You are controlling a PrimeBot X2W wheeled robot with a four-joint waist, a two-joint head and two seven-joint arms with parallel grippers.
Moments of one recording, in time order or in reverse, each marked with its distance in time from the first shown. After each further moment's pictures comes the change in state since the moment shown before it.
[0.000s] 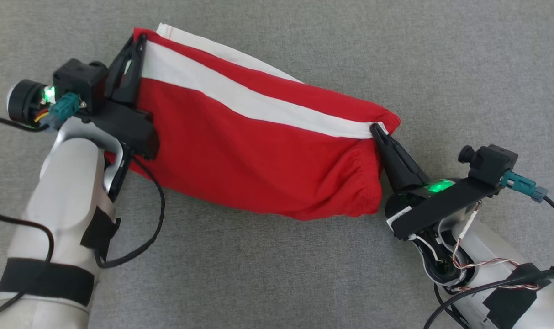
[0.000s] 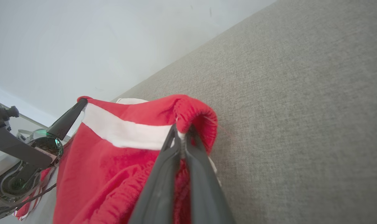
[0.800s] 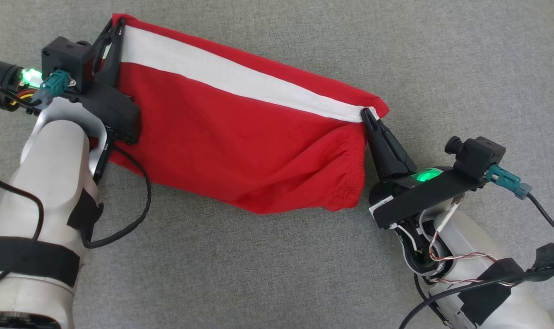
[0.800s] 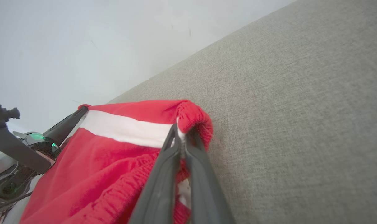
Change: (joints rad) left arm -0.107 0.029 -0.034 0.139 0.042 0.055 -0.001; right arm -0.013 0.135 -0.108 0.058 -0.175 0.000 -0.001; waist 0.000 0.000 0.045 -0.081
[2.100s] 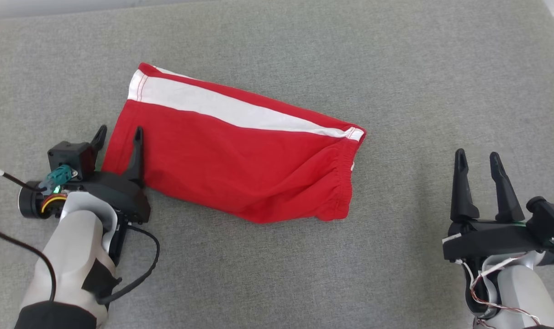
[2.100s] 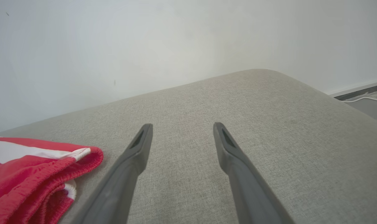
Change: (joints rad) left arm 0.226 -0.047 0.118 0.129 -0.143 -0.017 -0.001; right arm 0.298 0.155 -0.614 -0.070 -0.629 -0.001 0.001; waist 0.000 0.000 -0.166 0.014
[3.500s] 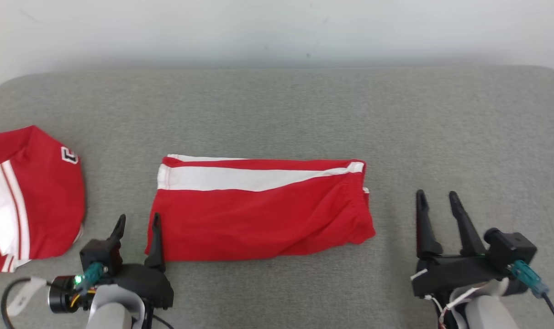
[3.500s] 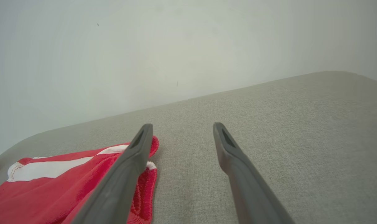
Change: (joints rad) left arm 0.408 -0.071 0.070 -0.315 0.012 0.113 0.001; right arm 0.089 0.045 0.071 0.042 -0.019 0.000 0.000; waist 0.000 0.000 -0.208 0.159
